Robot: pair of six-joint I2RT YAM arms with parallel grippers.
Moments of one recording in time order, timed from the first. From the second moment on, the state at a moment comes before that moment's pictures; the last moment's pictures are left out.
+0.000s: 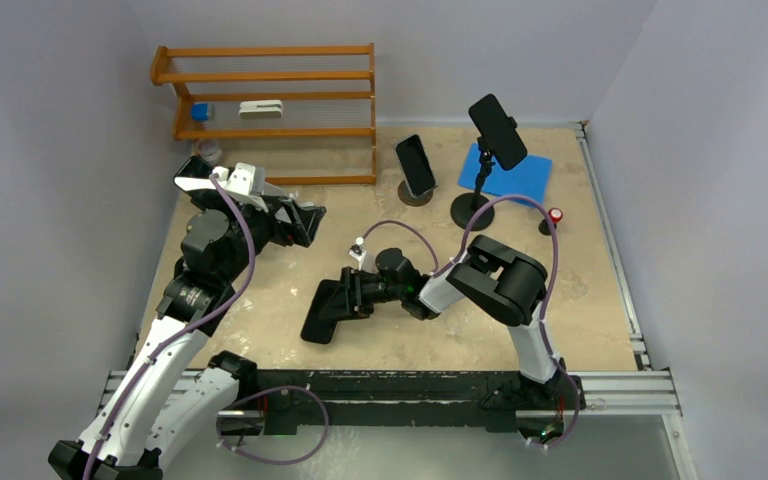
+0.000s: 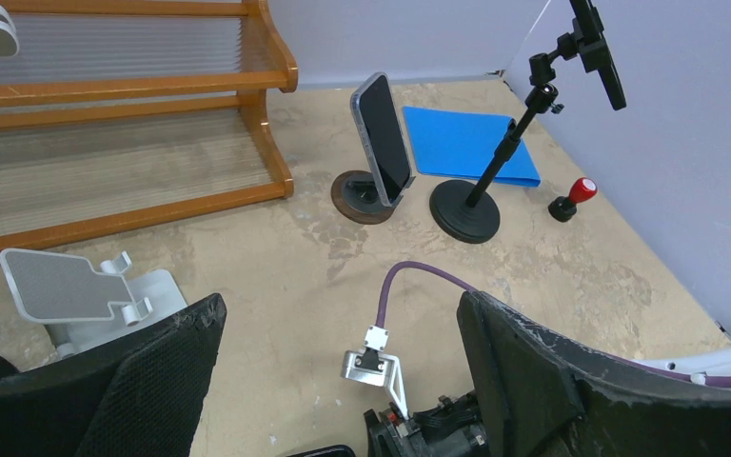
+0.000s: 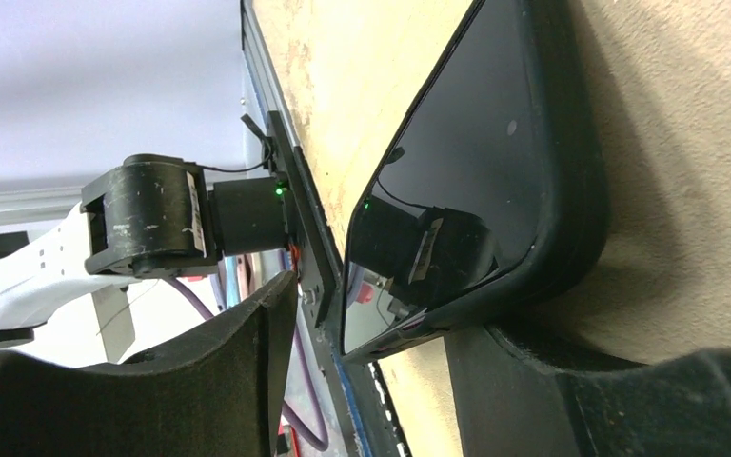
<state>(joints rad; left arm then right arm) -0.37 0.73 0.81 -0.14 0.13 -0.29 0.94 2.07 0.82 0.85 -0.61 1.13</state>
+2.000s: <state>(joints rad) -0.38 0.74 0.81 -0.14 0.15 -0.31 0.90 1.99 0.77 0.78 -0.53 1.07</state>
